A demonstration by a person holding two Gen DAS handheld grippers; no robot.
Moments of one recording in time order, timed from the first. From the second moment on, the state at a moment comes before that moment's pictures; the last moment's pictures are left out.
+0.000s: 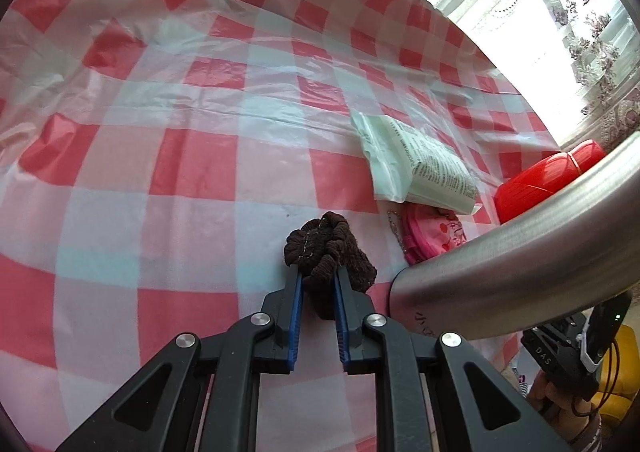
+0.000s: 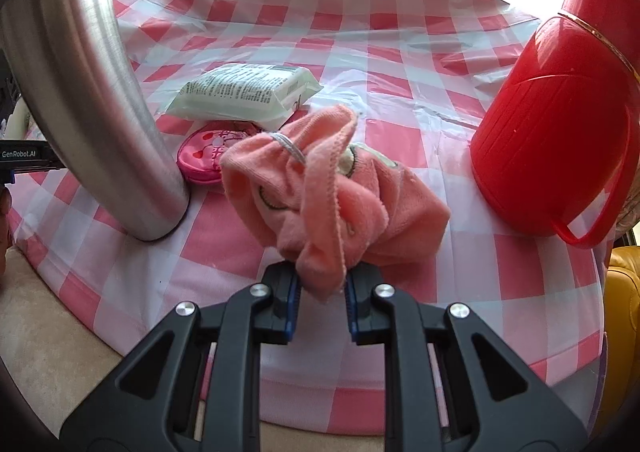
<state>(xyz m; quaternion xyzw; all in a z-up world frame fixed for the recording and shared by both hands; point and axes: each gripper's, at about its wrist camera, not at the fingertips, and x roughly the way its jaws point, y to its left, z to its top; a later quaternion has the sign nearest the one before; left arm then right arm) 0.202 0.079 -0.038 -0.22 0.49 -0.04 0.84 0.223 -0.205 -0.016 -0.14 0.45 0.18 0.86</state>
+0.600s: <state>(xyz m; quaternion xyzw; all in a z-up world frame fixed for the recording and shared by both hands) 0.126 0.025 0.012 -0.12 0.45 0.06 0.88 0.181 -0.229 0.006 -0.15 0.43 0.17 0.87</state>
